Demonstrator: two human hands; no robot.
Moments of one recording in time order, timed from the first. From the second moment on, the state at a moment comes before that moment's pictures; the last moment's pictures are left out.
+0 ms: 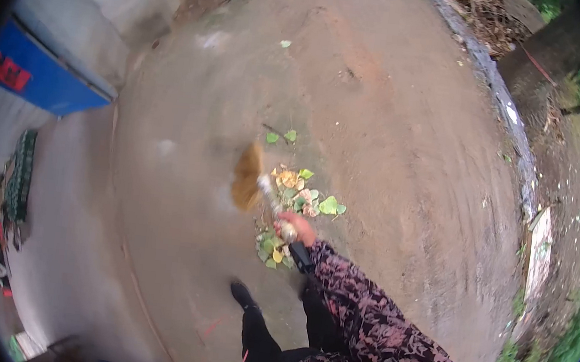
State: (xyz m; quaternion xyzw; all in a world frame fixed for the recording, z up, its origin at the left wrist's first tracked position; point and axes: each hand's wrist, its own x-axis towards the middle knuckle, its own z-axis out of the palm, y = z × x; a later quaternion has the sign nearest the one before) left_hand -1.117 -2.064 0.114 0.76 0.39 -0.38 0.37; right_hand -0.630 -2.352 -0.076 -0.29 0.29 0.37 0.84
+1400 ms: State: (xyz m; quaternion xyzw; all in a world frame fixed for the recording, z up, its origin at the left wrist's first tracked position) left_hand -0.979 -1.959 0.077 0.60 0.54 -0.28 0.51; right_hand -0.621 -2.371 0.002 -0.72 0.10 0.39 0.57
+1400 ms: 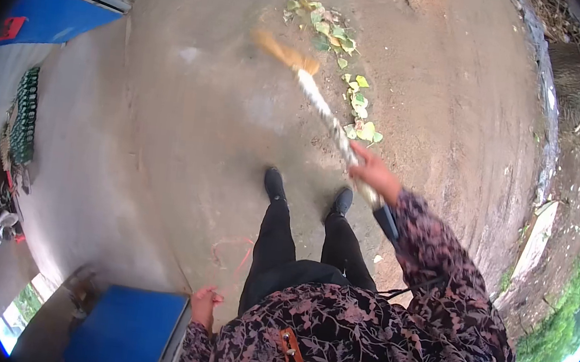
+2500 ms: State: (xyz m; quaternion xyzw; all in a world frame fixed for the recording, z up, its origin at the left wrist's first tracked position) left_hand -0.708 -1.780 0.095 0.68 0.42 -0.38 0.46; right_hand -0.883 -2.328 0.057 -0.38 0.60 0.16 0.68
